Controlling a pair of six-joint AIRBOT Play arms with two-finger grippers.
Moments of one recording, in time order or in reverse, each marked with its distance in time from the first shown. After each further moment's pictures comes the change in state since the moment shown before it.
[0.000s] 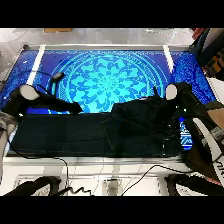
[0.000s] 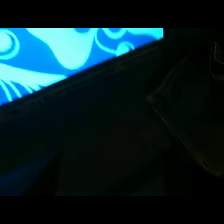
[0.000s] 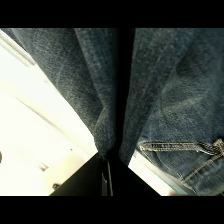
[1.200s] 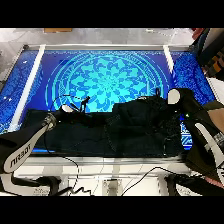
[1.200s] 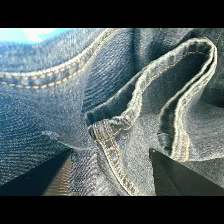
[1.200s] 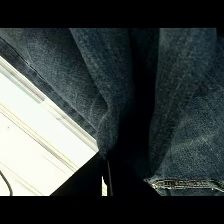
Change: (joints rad) left arm -0.166 -0.377 -0.165 -0.507 0.254 0.181; right arm -0.001 0.044 -0.065 0.080 -0.141 0.008
